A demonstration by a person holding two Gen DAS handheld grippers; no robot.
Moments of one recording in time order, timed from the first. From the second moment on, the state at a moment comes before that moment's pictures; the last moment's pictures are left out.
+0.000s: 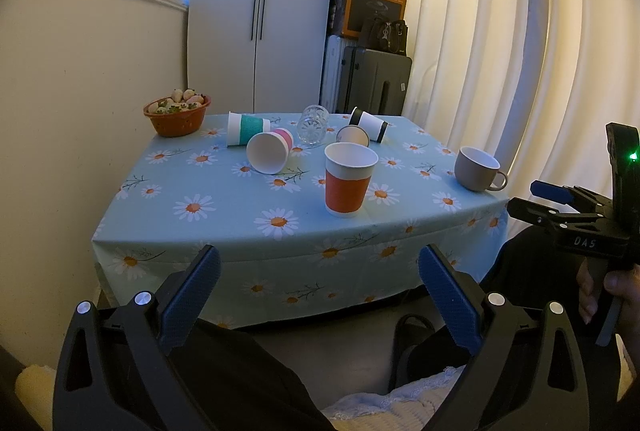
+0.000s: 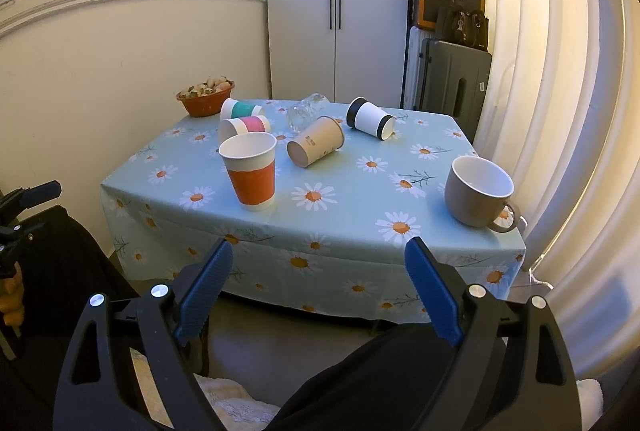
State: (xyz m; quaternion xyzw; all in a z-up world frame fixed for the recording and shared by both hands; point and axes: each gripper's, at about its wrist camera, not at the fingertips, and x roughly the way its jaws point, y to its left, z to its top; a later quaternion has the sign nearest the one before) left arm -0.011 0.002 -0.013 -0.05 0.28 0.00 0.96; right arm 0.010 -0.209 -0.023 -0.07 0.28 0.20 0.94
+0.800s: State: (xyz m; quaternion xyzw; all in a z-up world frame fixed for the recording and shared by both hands) left arm -0.011 0.003 -0.012 -0.05 0.28 0.00 0.96; right arm 0.011 -0.210 -0.025 -0.07 0.28 0.20 0.94
